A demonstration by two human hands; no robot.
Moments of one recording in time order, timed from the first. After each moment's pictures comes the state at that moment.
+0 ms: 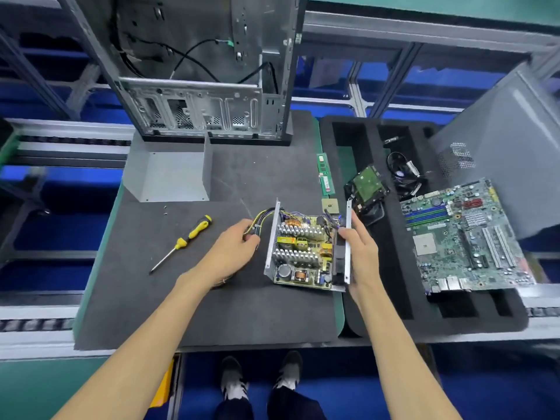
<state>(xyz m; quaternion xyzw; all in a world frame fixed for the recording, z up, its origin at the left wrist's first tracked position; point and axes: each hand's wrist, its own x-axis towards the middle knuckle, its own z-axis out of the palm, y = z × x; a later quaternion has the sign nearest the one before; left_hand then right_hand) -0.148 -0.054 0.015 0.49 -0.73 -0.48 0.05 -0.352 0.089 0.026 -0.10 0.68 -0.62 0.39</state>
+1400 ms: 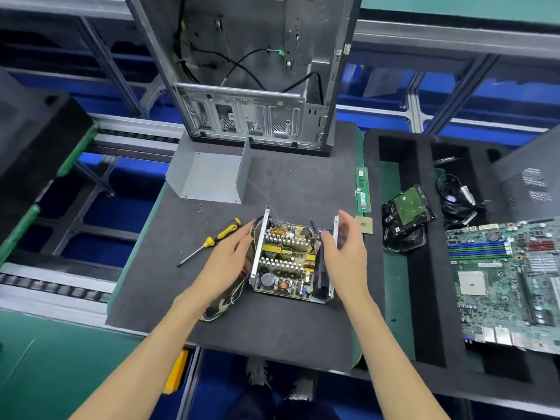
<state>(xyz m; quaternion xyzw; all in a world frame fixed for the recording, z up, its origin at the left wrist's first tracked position) -0.110 -0.040 0.014 0.54 -0.64 -0.51 0.20 -0.319 0.036 0.032 -0.31 0.74 -0.50 0.33</state>
